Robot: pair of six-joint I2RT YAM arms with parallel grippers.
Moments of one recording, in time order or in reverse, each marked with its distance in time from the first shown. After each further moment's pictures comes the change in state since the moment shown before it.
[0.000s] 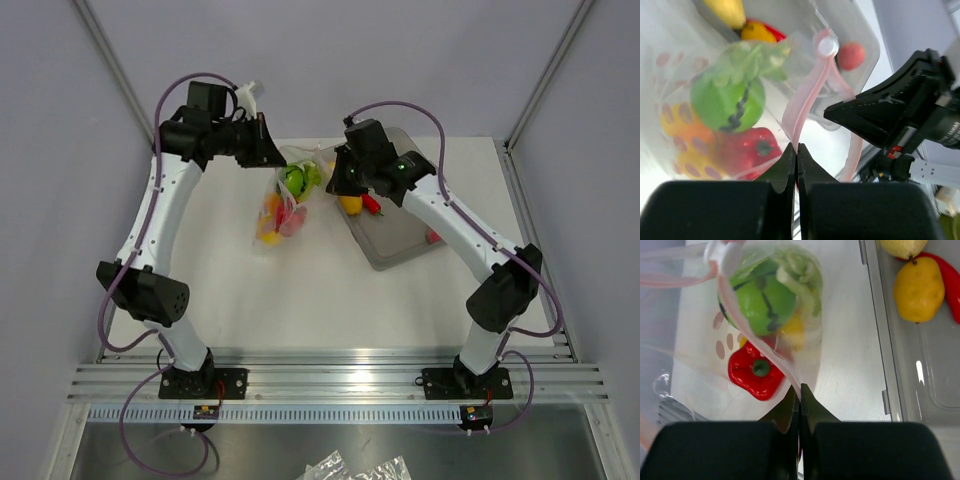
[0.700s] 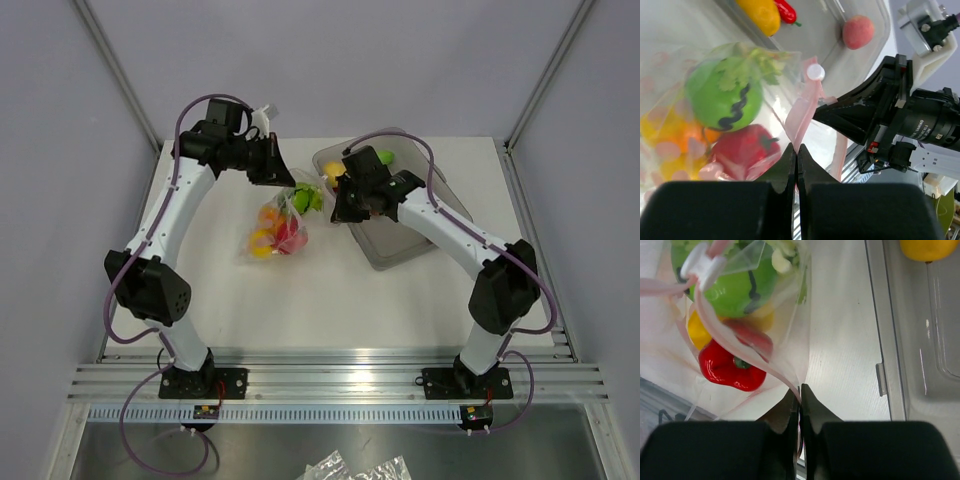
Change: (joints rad) left arm -0.013 -0.004 -0.152 0.039 0.035 -0.004; right arm 0.000 -0.015 -0.226 0.051 -0.061 0.019
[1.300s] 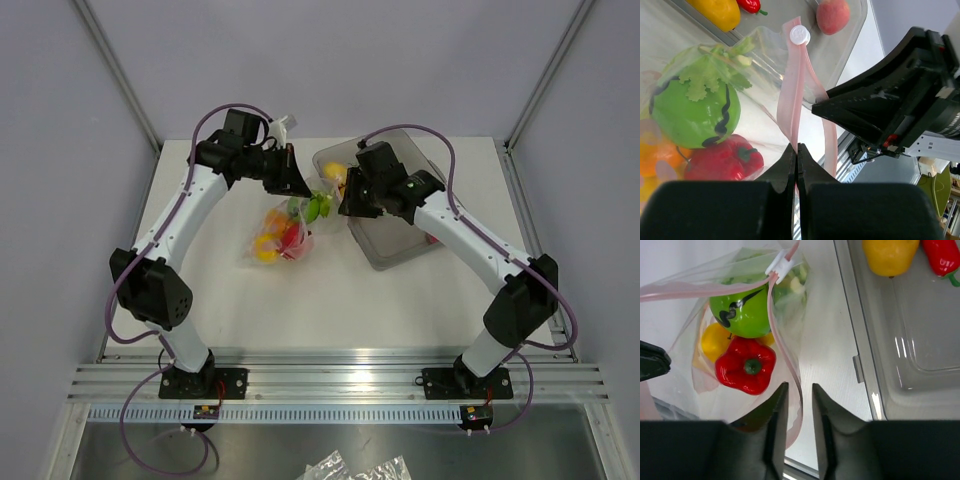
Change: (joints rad) left arm -0.092 -0.017 -0.087 0.105 0.055 -0.019; right arm -0.012 -0.109 -0.021 -0.018 0.083 0.002
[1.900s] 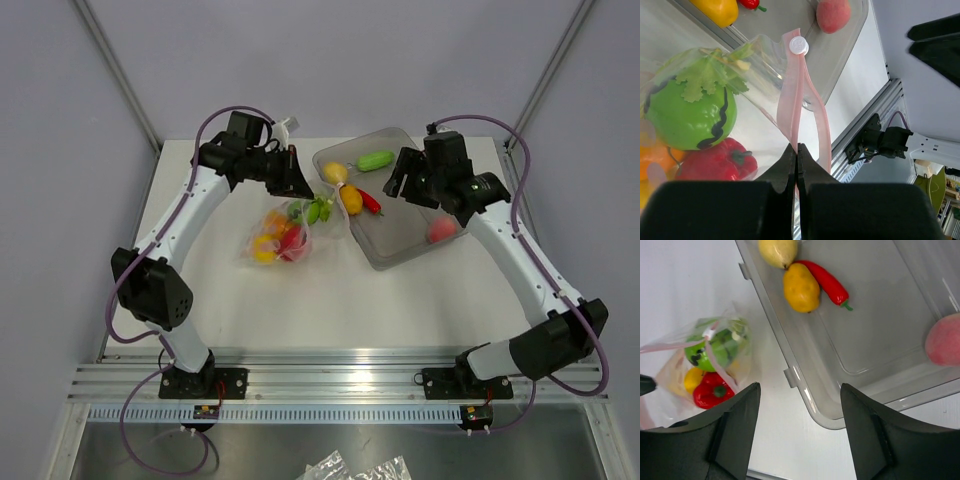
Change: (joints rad) left arm -0.011 -0.004 -0.041 0.034 -0.009 -0.033; right arm -0.242 -0.263 -0.077 -0.036 0.033 -0.045
